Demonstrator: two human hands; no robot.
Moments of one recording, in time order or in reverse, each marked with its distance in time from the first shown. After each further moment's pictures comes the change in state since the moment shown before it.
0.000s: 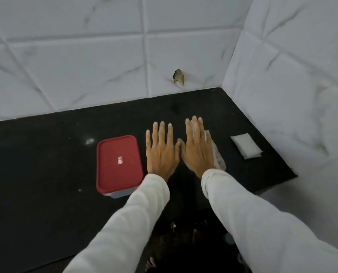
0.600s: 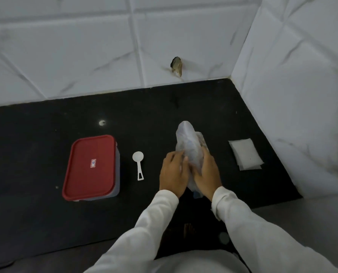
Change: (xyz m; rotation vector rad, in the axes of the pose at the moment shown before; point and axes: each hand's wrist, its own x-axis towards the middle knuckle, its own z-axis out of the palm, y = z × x) left_hand -0.012 0.097 0.044 -0.716 -0.249 -0.411; right_hand -0.026 0.099 0.028 0.800 -0.289 0.292
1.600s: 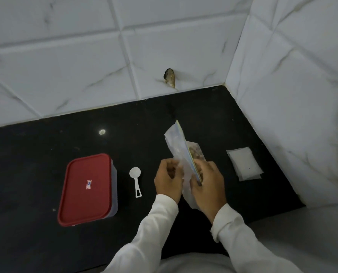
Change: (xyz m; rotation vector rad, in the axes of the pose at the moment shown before) left_hand 0.017 0.030 -0.017 -0.515 0.101 -0.294; right_hand -0.011 -0.046 -0.028 -0.049 0.102 -0.034
